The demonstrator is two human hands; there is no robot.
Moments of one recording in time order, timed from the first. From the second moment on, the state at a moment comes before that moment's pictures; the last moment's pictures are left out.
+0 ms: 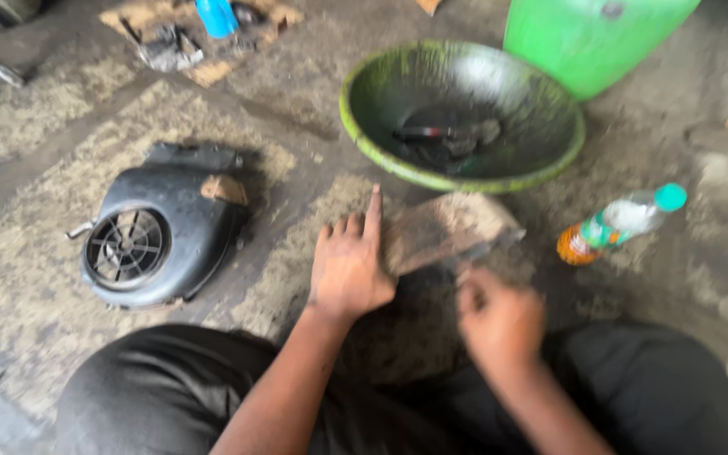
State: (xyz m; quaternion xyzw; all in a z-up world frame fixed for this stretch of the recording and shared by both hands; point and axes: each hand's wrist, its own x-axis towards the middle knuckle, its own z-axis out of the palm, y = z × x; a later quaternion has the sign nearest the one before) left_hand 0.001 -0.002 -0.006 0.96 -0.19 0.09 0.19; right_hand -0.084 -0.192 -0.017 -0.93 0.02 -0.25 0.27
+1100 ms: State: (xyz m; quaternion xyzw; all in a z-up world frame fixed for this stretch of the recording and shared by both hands) left_hand 0.002 0.003 0.009 0.96 -0.20 0.09 0.14; right_hand -0.076 -0.216 -0.040 -0.88 0.01 -0.33 0.35
